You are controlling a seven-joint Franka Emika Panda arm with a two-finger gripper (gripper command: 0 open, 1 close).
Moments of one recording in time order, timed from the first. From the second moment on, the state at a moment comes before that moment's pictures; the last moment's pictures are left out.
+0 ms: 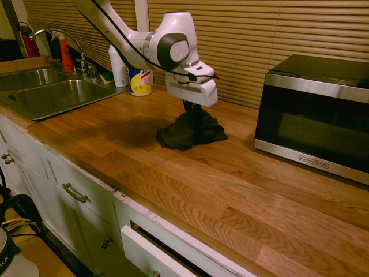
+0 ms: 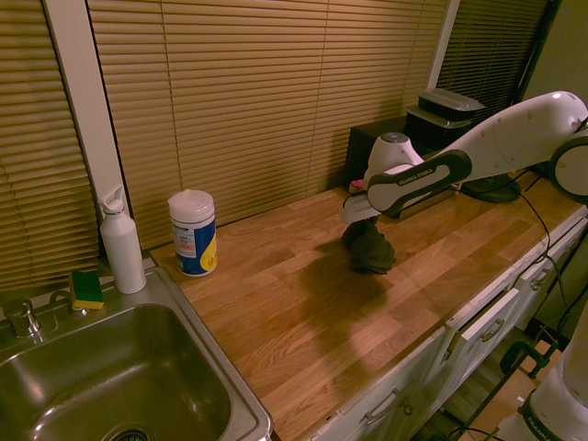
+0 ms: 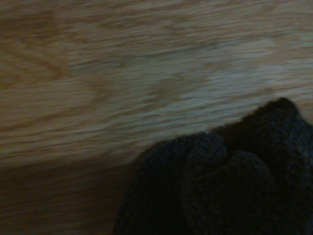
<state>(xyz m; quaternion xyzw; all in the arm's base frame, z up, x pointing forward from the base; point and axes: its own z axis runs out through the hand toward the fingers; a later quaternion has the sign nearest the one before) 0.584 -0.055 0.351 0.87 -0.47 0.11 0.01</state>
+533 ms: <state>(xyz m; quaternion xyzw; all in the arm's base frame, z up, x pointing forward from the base) 0.566 0.098 0.353 0.91 -0.41 0.09 0.00</state>
